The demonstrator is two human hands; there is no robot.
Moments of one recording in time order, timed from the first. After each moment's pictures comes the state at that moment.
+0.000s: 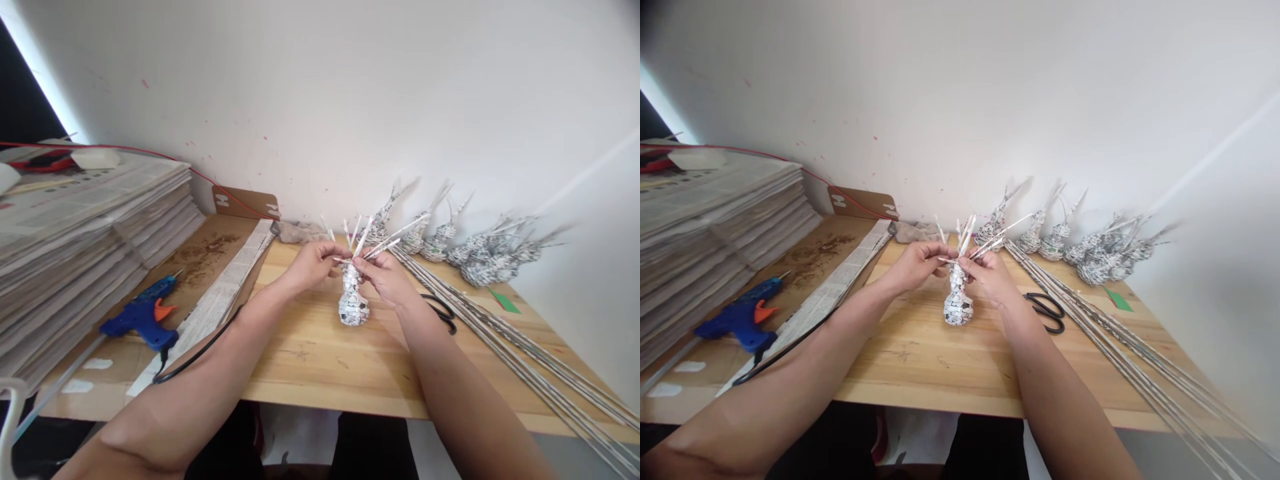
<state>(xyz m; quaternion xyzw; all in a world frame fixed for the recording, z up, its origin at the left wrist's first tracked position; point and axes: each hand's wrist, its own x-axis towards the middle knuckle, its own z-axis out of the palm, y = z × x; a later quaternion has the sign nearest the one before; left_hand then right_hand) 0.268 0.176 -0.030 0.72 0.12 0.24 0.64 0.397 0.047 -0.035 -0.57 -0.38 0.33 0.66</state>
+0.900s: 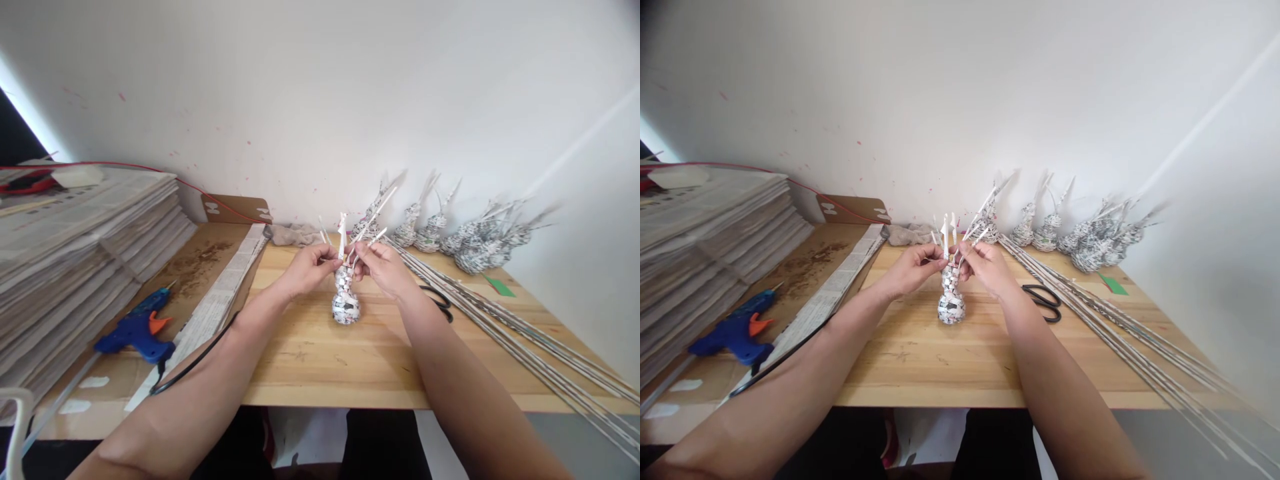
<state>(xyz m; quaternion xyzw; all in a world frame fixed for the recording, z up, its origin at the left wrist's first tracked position) 0.270 0.179 -0.039 0.78 0.06 0.24 0.58 0.398 0.041 -0.026 -0.57 -0.39 0.30 0.65</state>
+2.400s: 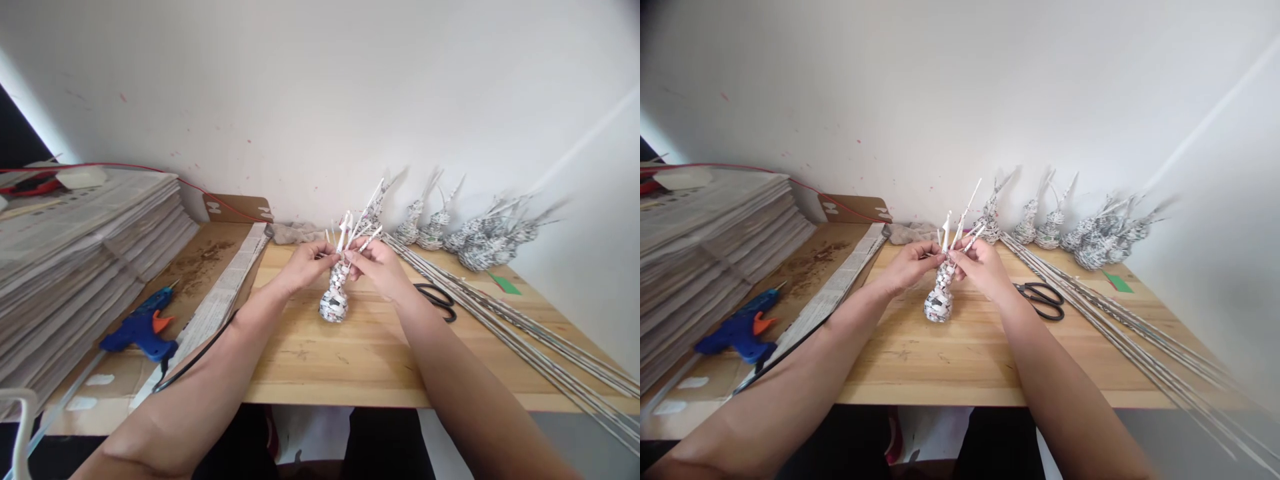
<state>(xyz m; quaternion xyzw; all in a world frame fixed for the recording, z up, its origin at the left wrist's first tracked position) 0.268 0.184 -0.035 0.76 0.10 0.23 0.60 0.386 0.044 -0.025 -0.59 -0.41 0.28 0.64</state>
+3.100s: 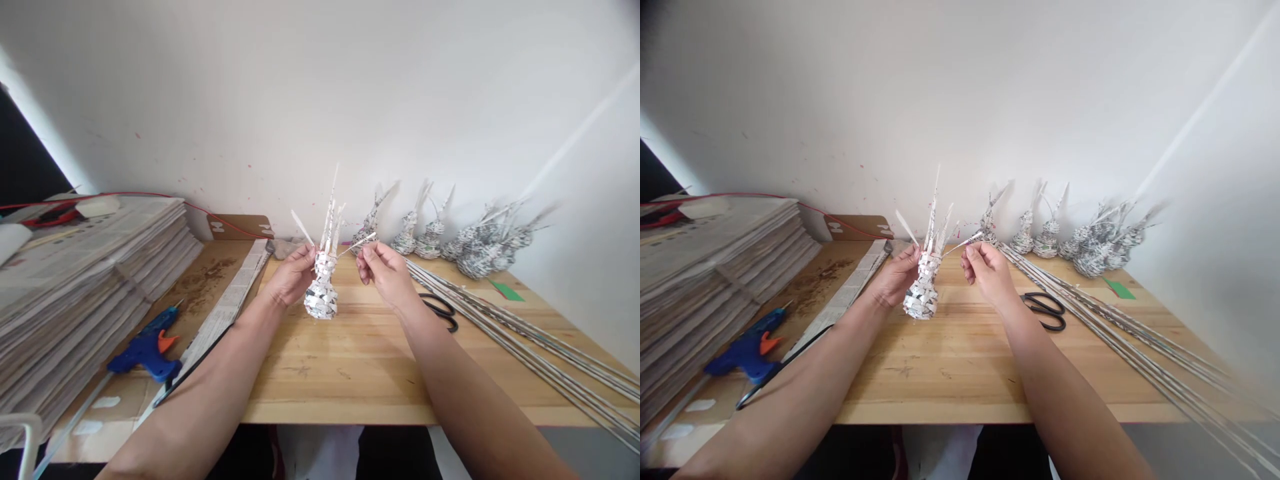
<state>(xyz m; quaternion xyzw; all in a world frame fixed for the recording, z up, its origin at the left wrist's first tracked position) 0.270 0.194 -0.039 0.46 0.08 0.25 0.85 0.391 0.040 -0.018 -0.54 -0.38 0.21 0.72</state>
